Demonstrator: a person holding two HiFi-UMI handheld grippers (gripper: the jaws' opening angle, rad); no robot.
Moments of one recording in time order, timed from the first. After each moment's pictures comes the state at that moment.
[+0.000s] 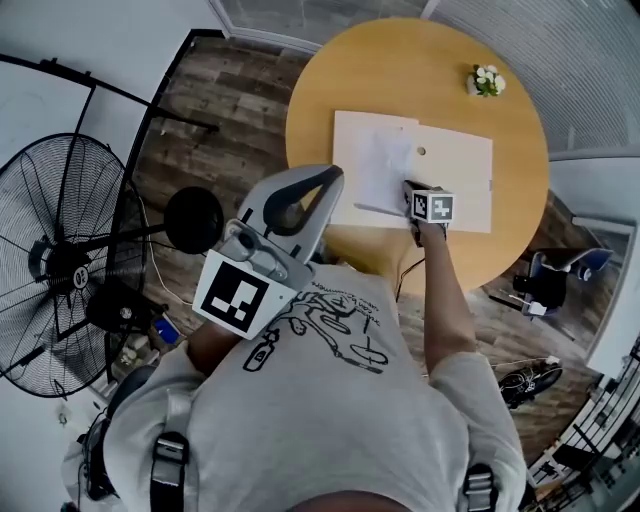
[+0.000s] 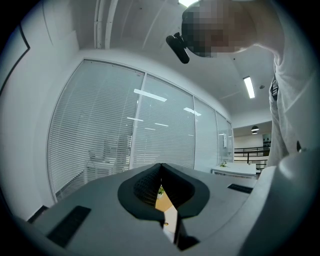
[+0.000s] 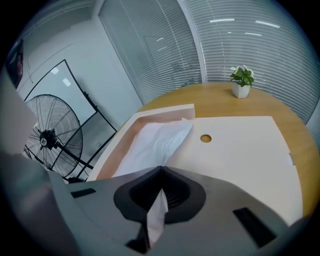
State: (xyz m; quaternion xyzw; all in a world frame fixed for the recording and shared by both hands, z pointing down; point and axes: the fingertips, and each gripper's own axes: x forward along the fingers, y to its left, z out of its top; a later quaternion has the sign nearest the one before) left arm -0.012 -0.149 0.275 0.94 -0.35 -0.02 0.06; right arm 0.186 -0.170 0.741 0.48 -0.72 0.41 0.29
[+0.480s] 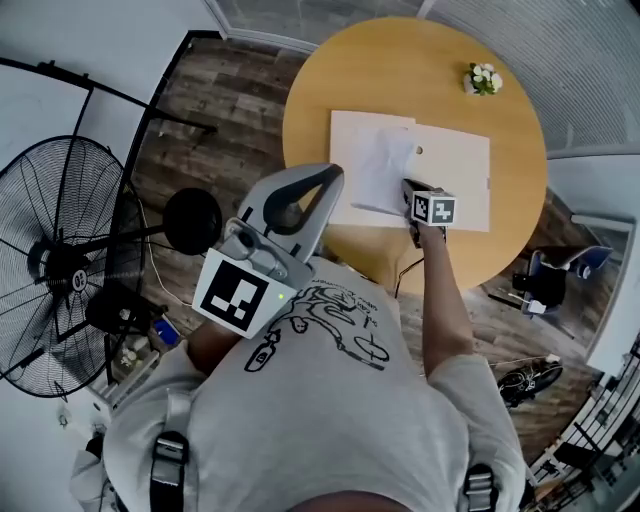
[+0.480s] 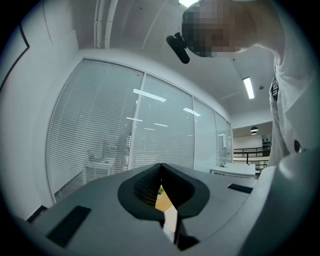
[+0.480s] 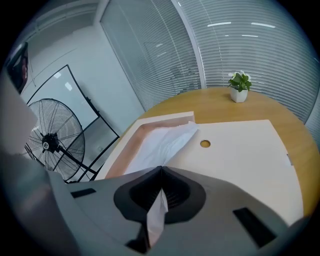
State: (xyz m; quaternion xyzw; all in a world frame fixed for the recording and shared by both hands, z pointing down) left arm -0.006 -0.148 0.277 0.94 -0.34 -0.02 0.06; right arm 0.186 -0.170 0.725 0.49 -0.73 0.40 0.26
